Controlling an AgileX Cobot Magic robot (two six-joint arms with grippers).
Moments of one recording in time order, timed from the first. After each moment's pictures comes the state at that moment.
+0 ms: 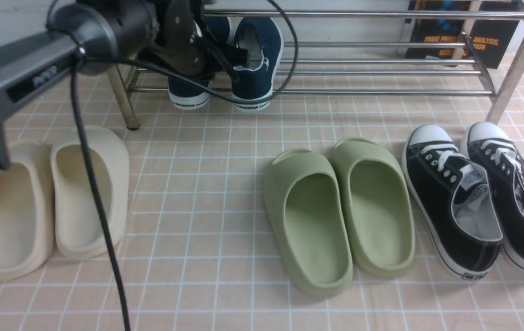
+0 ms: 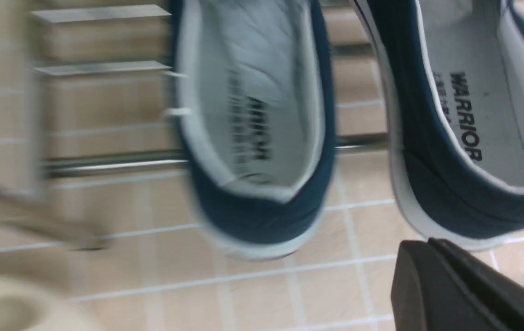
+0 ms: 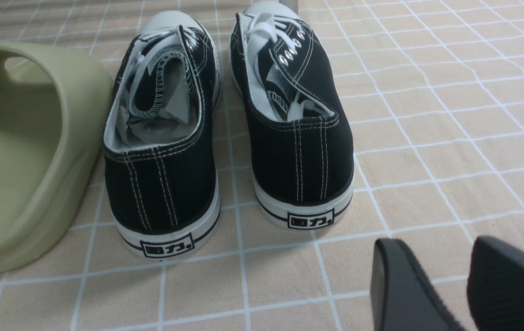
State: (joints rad) right arm -0.11 -0.01 0.02 -0.04 0.37 0.14; left arm -0.38 1.95 -1.81 0.23 0.67 -0.30
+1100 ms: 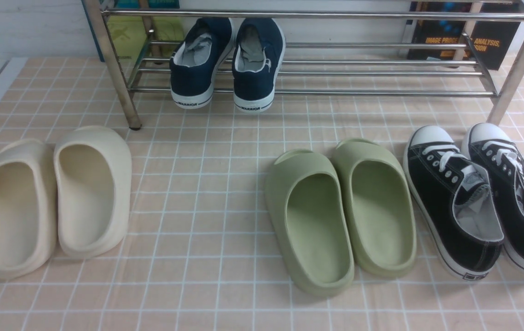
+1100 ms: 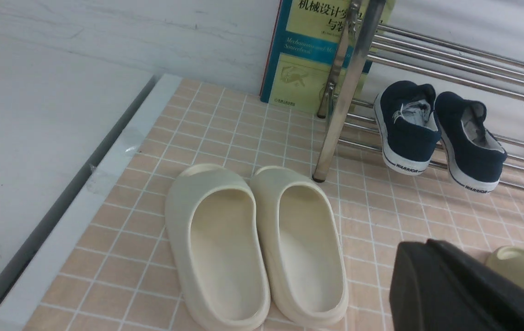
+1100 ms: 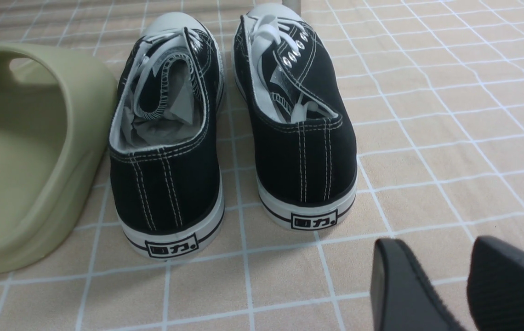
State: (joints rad) right arm -0.11 -0.01 0.02 -0.04 0.37 0.14; left arm -0.38 0.13 -0.78 0.47 0.96 -0.54
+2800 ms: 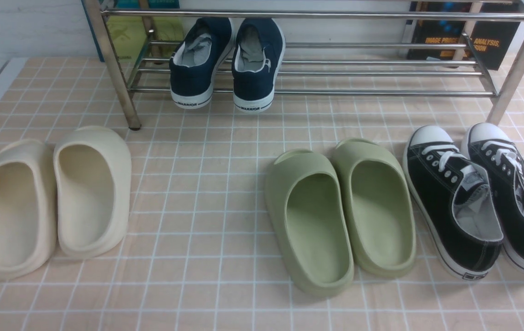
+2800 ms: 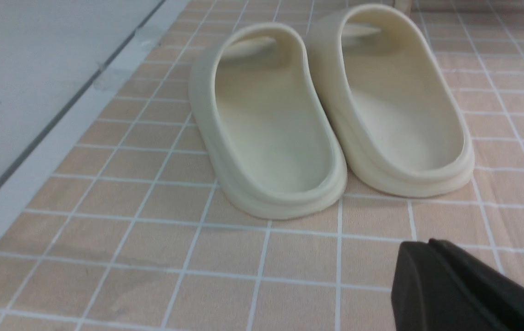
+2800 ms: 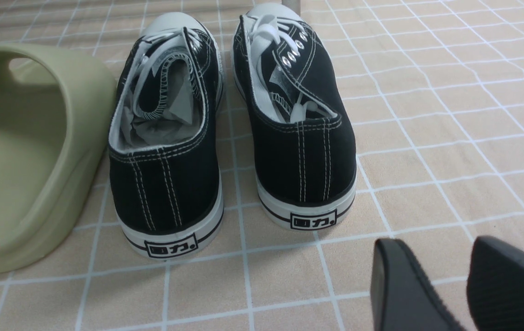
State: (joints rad) right arm -0.11 -0.01 0.02 -0.04 0.37 0.14; left arm 0.10 -0.01 0.03 0.08 0.33 -0.01
